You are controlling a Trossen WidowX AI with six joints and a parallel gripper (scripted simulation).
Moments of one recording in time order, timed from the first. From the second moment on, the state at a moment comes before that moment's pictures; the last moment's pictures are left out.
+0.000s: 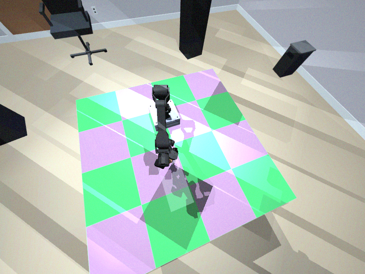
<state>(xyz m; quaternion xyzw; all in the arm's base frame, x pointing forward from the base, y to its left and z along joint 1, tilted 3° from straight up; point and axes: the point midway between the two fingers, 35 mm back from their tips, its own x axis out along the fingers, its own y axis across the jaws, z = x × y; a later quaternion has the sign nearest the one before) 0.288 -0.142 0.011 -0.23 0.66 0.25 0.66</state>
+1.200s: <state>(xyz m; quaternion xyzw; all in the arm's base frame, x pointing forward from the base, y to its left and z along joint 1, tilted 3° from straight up) 0.289 -0.143 0.080 0.03 0.71 -0.01 0.70</state>
